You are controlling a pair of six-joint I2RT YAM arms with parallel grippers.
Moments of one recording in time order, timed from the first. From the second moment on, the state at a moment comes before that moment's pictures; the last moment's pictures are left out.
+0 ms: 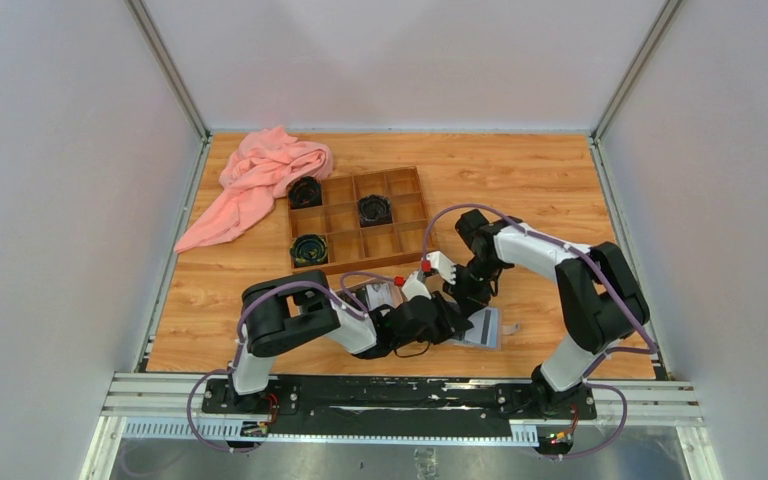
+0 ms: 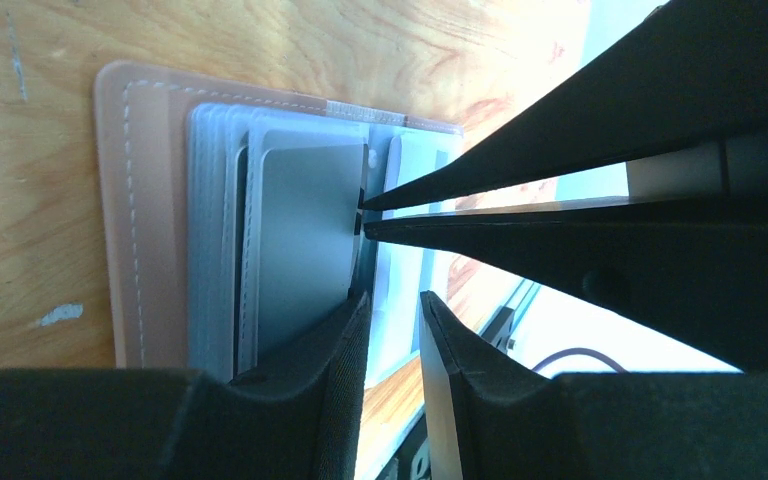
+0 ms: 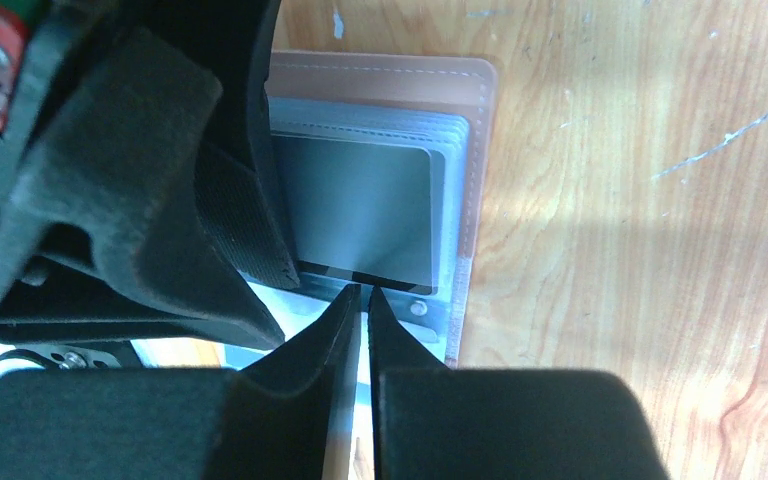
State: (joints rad) left arm -1.23 1.97 0.75 0.76 -0.20 -1.44; right arm 0.47 1.64 0.96 -0.90 -0.47 -0.91
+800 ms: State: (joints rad) left arm -1.23 1.88 0.78 0.65 -0.17 -1.11; right arm 0.17 1.39 0.99 -1.15 -0.70 -1.18
